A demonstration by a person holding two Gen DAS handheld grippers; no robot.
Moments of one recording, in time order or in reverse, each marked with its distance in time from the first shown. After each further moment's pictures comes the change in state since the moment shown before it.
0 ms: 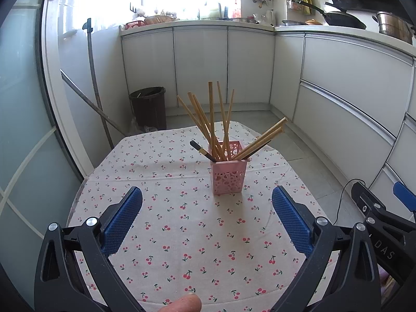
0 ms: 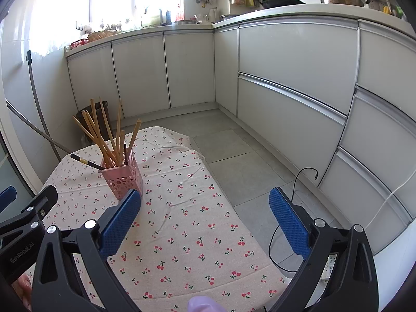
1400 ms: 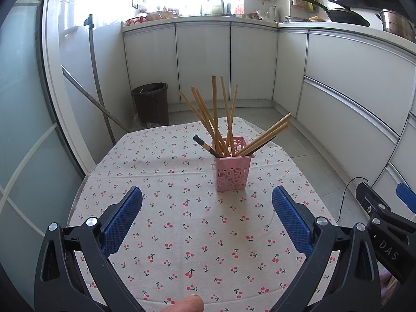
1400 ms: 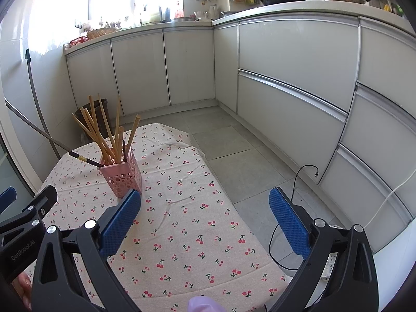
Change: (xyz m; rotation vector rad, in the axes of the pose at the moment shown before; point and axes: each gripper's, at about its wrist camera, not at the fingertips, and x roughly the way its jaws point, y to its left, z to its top) left arm 0.006 0.004 -0.002 -0.004 0.021 0.014; right arm 0.005 -0.001 -0.004 0.000 0.015 0.000
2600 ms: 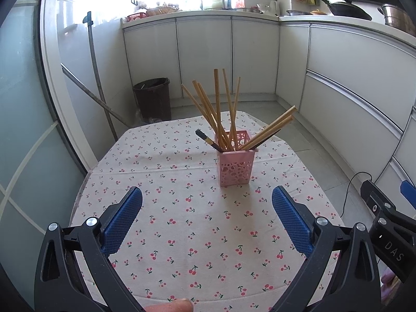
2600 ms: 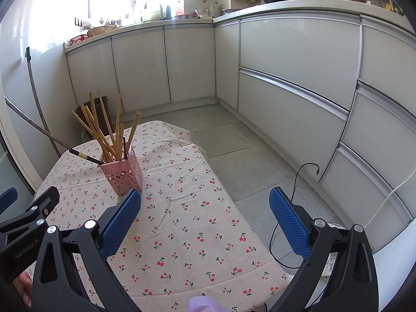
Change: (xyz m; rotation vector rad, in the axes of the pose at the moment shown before) left arm 0.007 0.001 -0.001 0.015 0.035 0.019; right arm 0.002 0.002 -0.002 -0.003 0.011 0.002
